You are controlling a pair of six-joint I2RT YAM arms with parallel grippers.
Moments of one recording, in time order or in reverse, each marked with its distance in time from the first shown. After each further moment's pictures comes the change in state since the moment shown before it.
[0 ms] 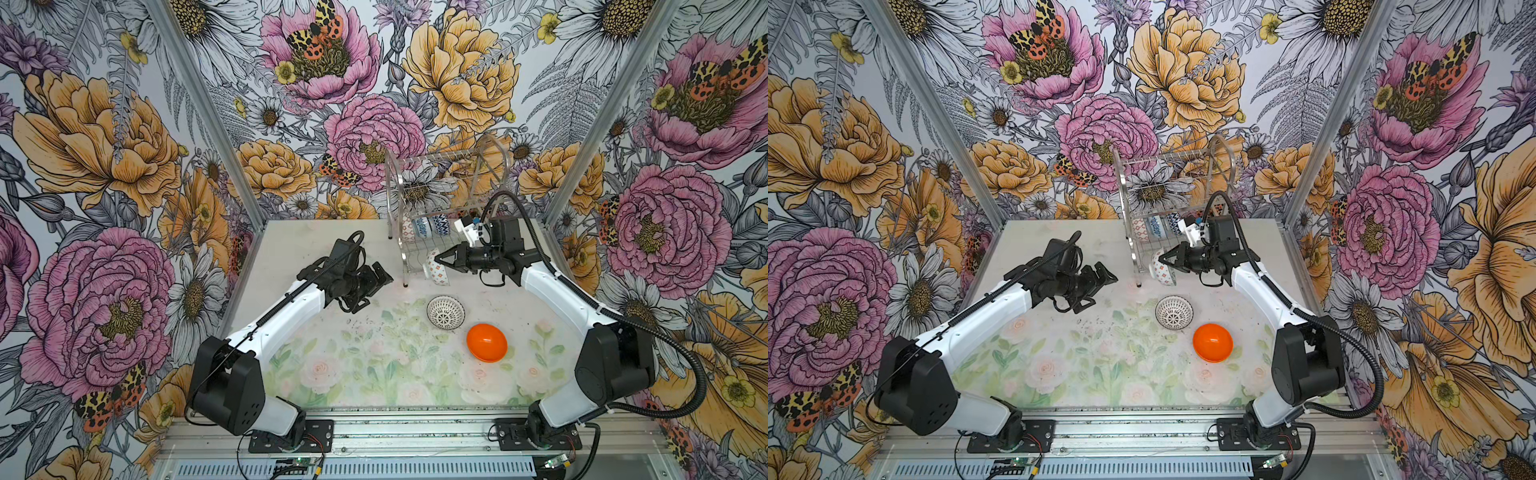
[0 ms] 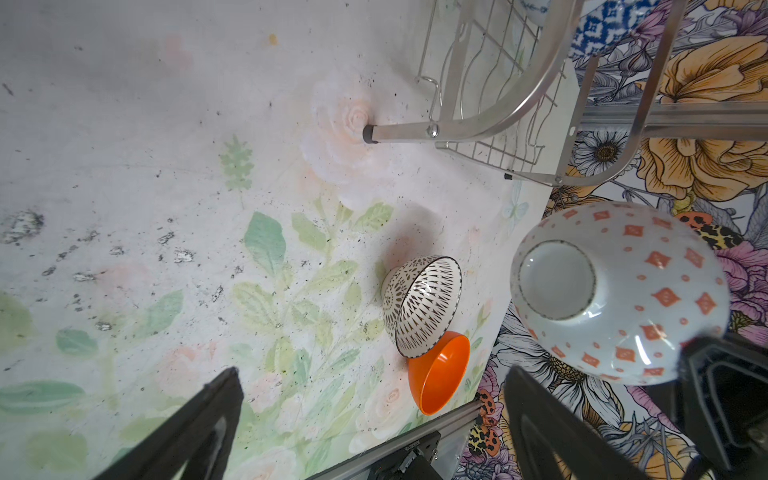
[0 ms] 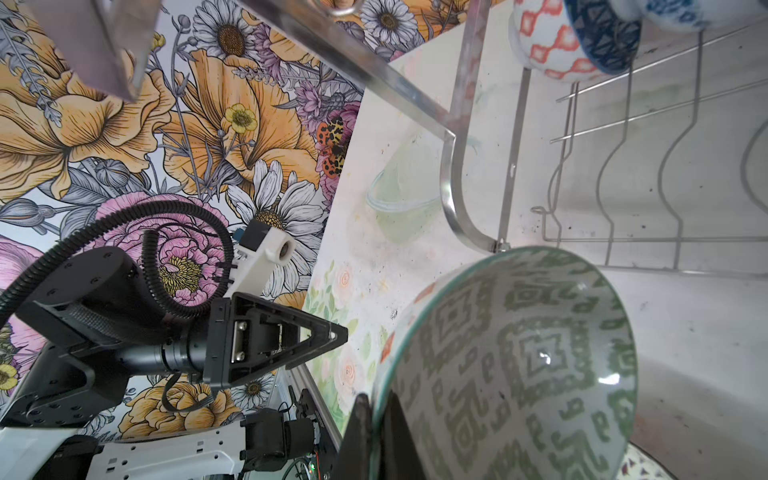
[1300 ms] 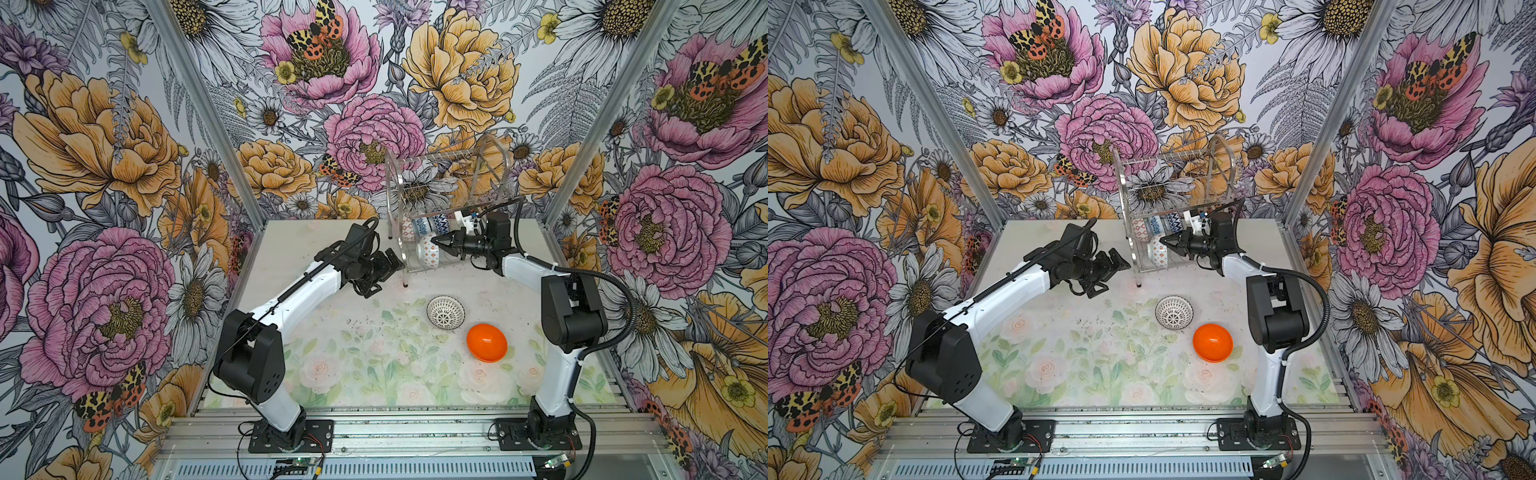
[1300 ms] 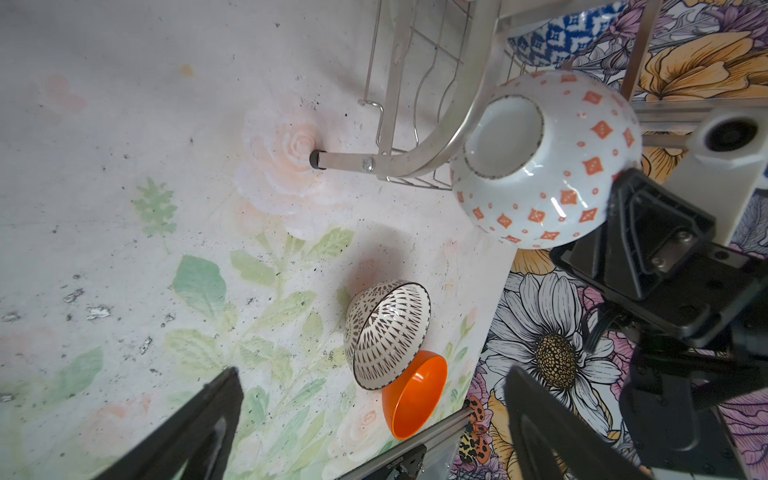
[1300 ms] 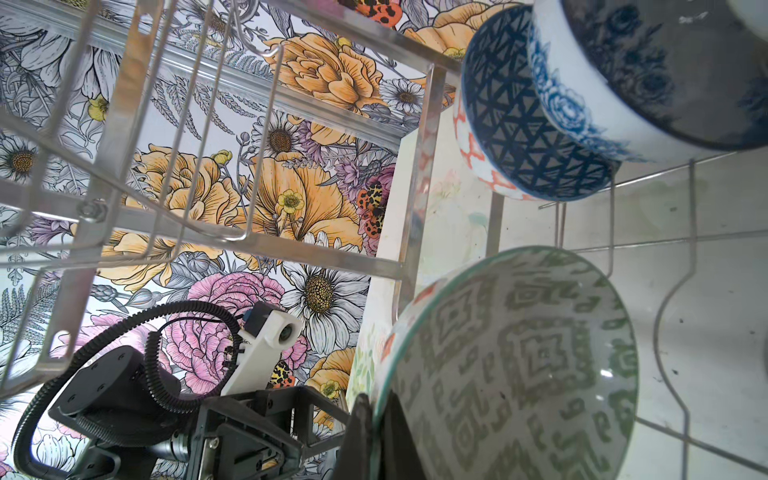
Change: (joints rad) left arm -0.026 0.169 0.194 -0.013 0.000 0.000; right arm -0.087 0.393 0.076 0.619 -0.171 0.407
